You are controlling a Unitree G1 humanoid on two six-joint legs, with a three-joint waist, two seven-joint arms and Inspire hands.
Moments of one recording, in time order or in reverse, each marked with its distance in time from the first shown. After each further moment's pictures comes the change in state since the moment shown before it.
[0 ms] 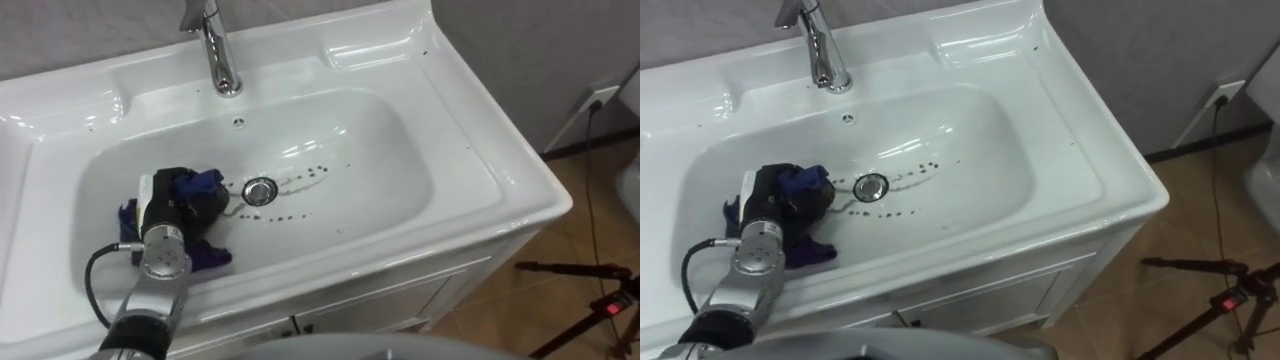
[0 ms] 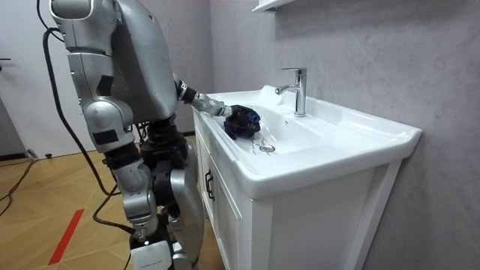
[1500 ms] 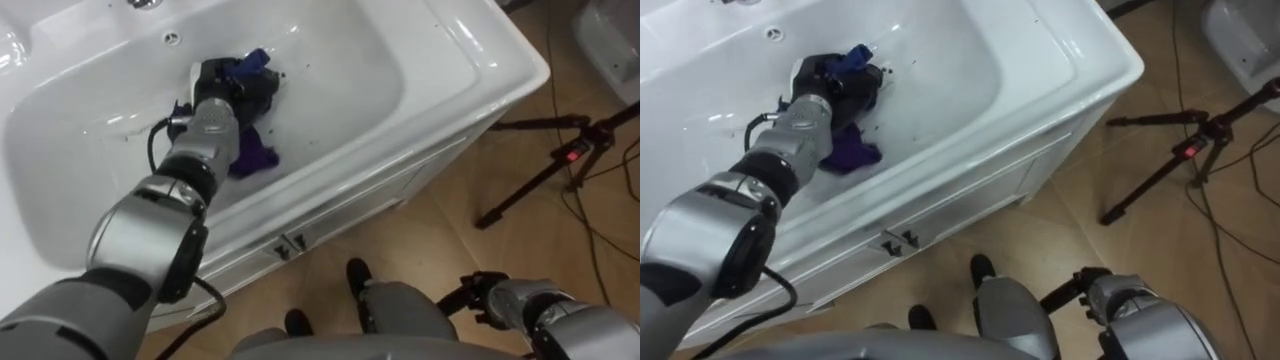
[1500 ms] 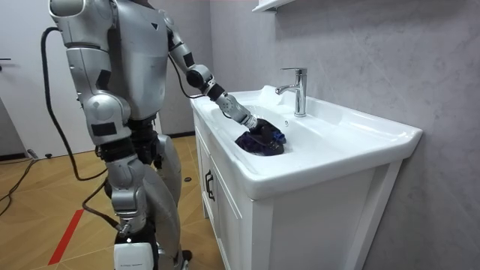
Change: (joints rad) left arm -0.704 -0.082 -0.200 0.452 -0.465 0.088 -0.009; right arm -0.416 -0.009 0.220 0.121 0.368 -0.016 -0.139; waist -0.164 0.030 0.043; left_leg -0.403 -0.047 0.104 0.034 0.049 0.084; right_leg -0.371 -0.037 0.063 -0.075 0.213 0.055
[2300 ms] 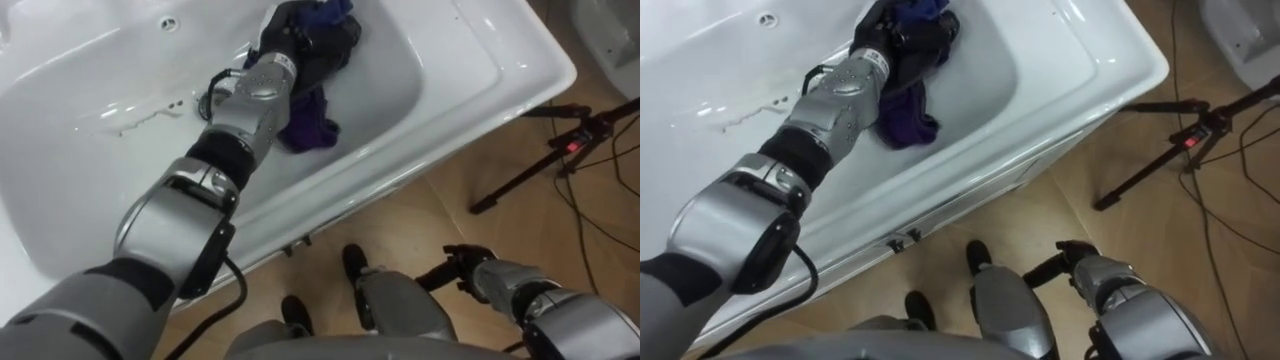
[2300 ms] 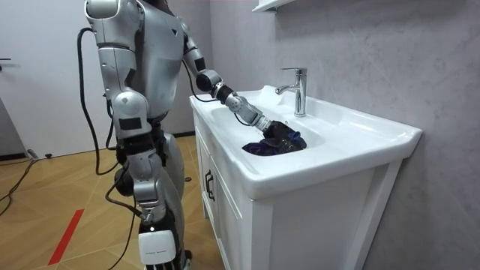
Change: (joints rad) left arm -0.037 -0.084 -0.041 -0.238 -0.014 0.017 -0.108; right arm -0.024 0.011 0.084 0.004 0.049 -0.117 -0.013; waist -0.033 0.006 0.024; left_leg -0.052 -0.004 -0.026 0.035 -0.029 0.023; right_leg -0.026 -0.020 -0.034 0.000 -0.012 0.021
